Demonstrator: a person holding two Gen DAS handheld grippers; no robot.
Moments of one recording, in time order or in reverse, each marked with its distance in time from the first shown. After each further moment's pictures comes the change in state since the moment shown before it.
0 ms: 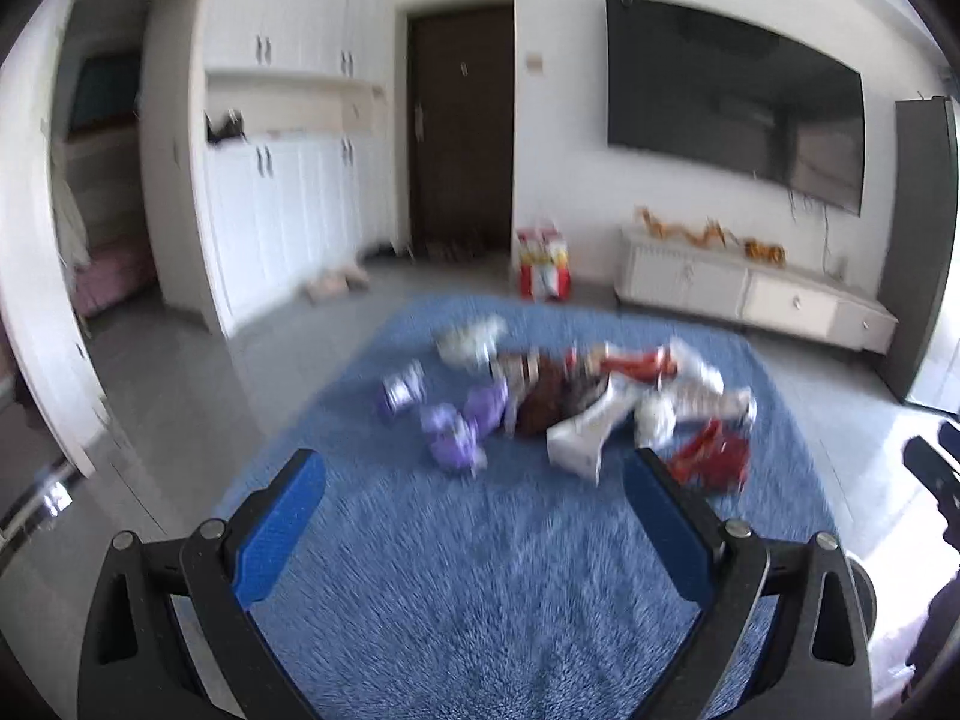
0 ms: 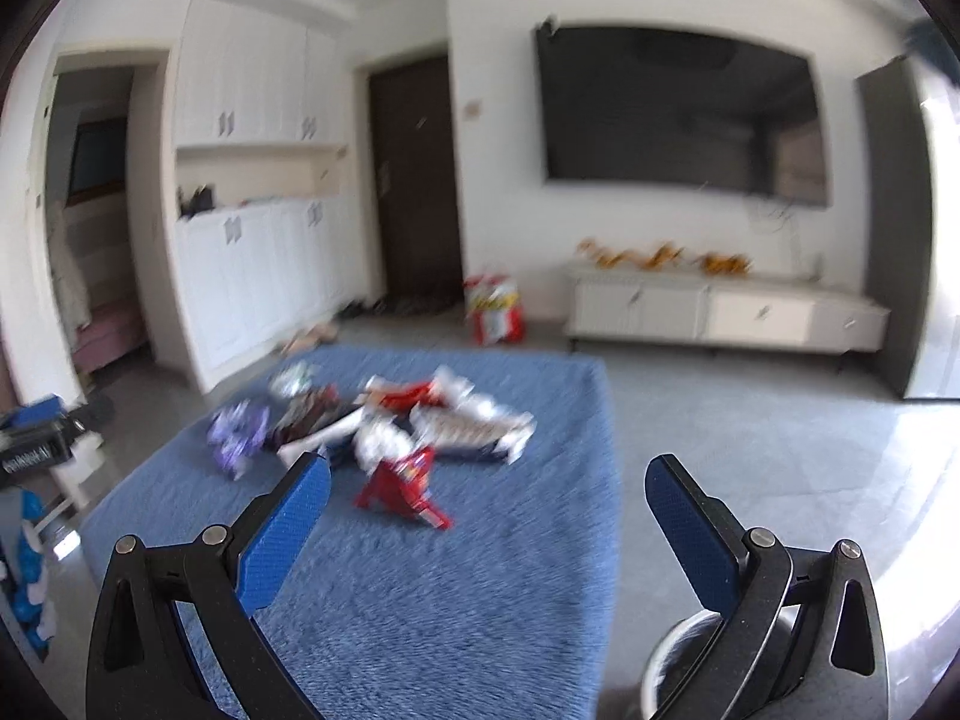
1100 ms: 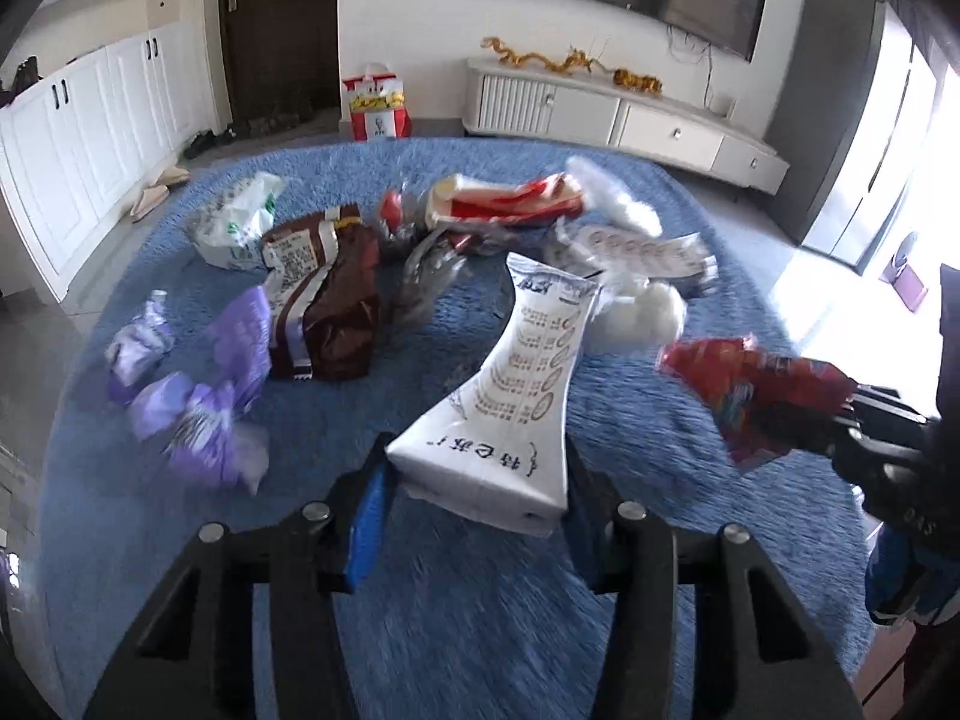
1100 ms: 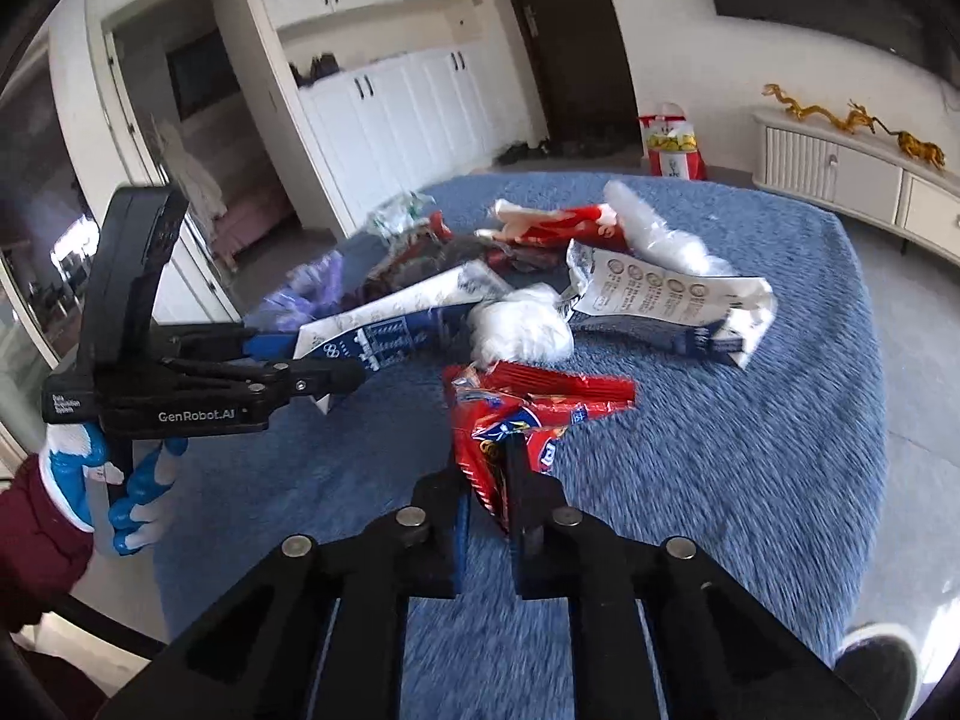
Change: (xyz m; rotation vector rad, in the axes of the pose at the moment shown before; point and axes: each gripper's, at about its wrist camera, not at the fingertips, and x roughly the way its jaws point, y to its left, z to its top) left arm 0.143 -0.062 0.004 0.212 0.365 -0.333; right arm 0.132 0.008 -0.026 -0.014 0.325 0.413
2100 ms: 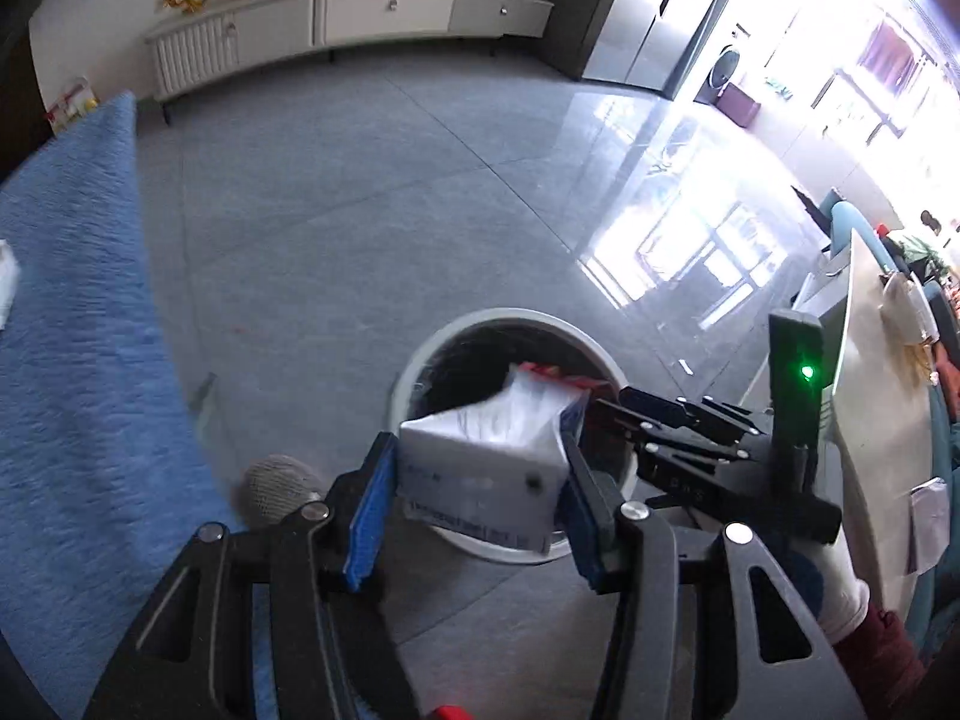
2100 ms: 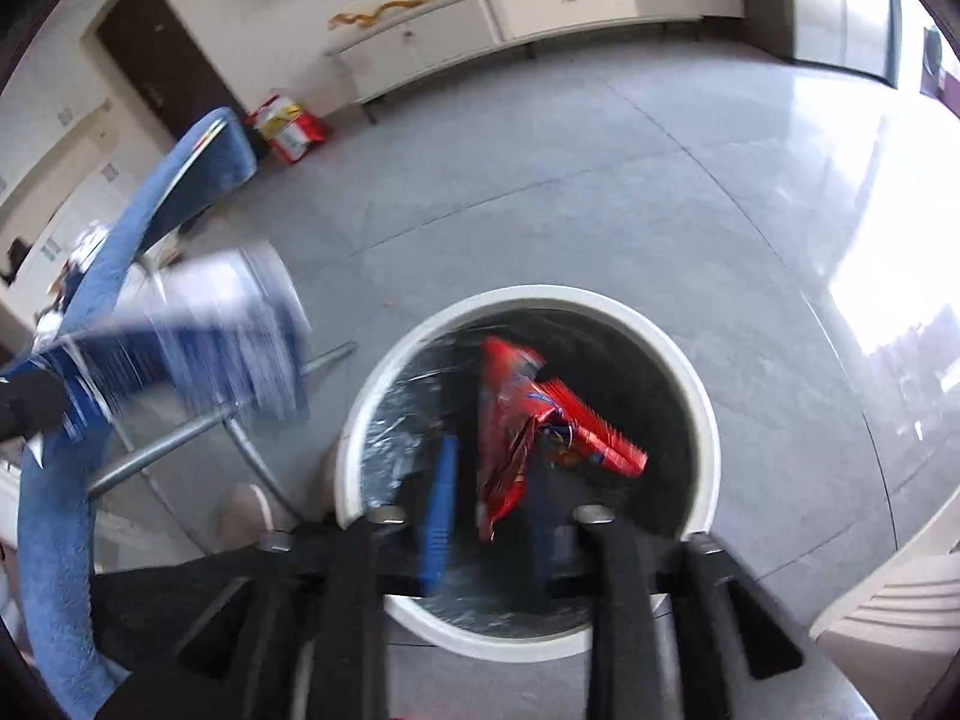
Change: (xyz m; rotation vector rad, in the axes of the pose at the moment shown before) left arm 0.119 -0.373 -0.010 0.364 0.301 -0.412; right arm -0.136 -0.265 -0.217 0.660 0.058 -0.528
